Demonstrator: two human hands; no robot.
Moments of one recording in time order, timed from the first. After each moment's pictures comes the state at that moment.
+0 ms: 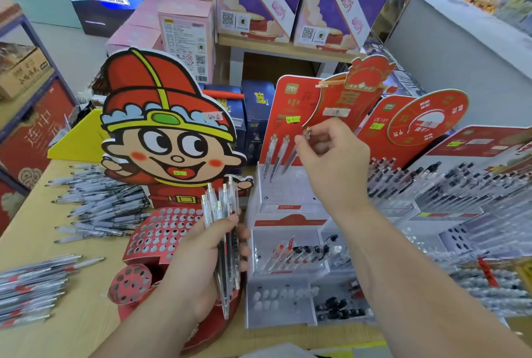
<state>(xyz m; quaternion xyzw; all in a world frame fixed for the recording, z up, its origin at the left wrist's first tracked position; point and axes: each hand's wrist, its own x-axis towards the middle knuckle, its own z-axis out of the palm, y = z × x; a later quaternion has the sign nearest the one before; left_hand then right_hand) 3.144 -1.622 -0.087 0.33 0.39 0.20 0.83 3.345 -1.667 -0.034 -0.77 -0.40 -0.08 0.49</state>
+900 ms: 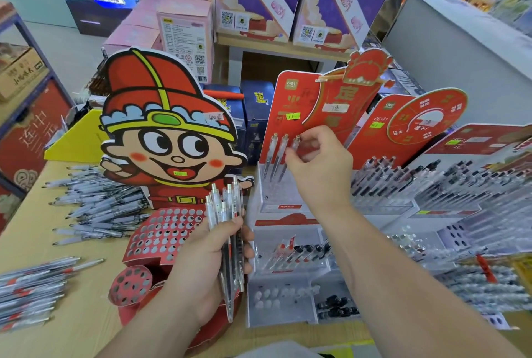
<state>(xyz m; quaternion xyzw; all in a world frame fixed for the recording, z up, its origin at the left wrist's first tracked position) 3.143 -1.624 -0.083 0.32 0.38 0.20 0.85 3.338 -1.654 -0.055 -0.81 -0.35 -0.06 0.46</state>
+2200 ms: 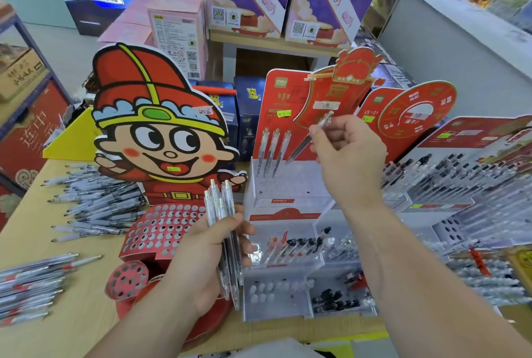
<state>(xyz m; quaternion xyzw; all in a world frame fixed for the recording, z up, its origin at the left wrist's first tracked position) 3.150 -1.631 -0.085 0.34 0.38 0.20 0.83 3.359 -1.688 -0.030 -0.76 -0.35 -0.07 0.54</state>
